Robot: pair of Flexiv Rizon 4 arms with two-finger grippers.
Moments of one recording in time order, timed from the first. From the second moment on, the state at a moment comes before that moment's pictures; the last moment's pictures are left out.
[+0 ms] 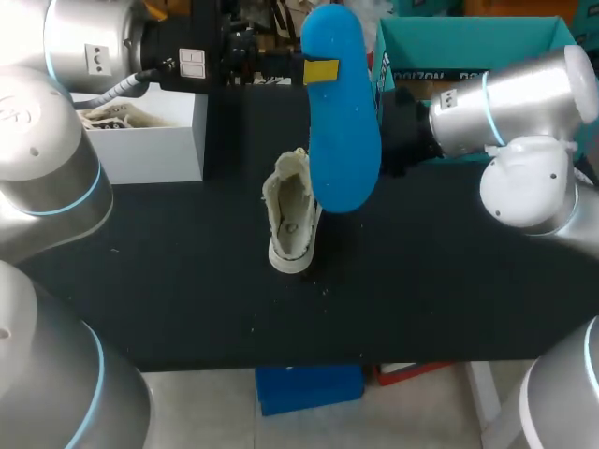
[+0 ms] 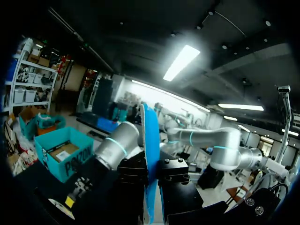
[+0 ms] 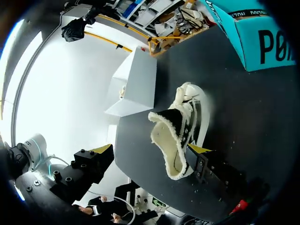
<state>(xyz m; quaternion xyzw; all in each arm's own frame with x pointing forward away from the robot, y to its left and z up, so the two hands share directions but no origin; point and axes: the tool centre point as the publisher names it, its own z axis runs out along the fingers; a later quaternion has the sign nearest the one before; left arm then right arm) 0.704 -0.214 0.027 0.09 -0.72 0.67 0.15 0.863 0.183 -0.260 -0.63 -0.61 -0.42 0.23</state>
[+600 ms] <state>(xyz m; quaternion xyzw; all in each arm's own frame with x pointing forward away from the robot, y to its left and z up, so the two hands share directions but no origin) 0.705 -0.214 0.027 0.09 -0.72 0.67 0.14 0.862 0.170 -0.240 -0.54 -0.56 -0.55 0.31</state>
